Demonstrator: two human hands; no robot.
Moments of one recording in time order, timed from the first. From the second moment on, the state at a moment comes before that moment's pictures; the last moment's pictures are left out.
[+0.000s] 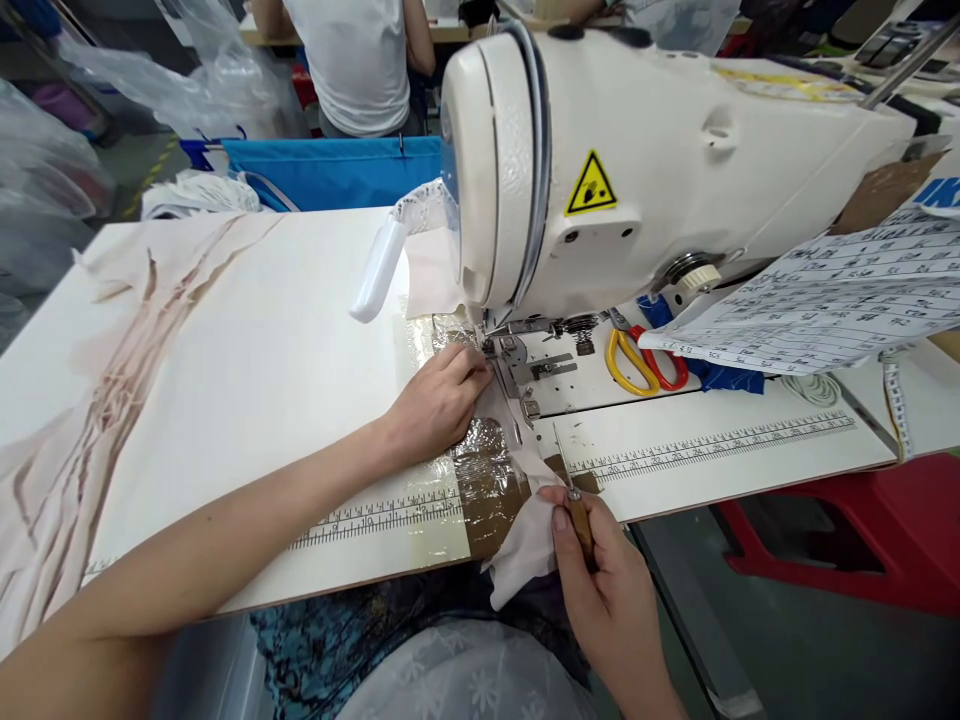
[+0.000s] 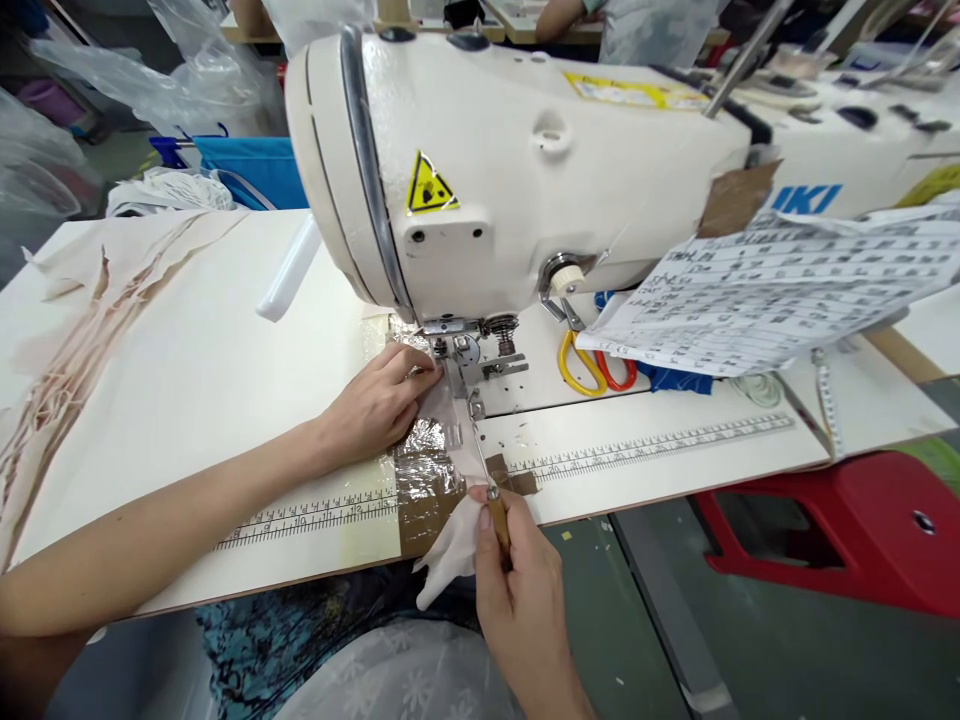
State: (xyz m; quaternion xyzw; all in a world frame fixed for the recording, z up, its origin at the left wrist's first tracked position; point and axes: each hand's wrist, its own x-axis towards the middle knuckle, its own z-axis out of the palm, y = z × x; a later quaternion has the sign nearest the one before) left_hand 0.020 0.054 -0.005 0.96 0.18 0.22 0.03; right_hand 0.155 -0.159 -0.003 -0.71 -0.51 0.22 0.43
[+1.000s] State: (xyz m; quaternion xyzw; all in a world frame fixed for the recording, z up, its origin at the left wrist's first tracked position) left_hand 0.014 0.055 -0.007 0.95 0.19 0.24 0.01; right_hand 0.162 -0.104 0.005 -0.69 -0.55 0.21 0.42
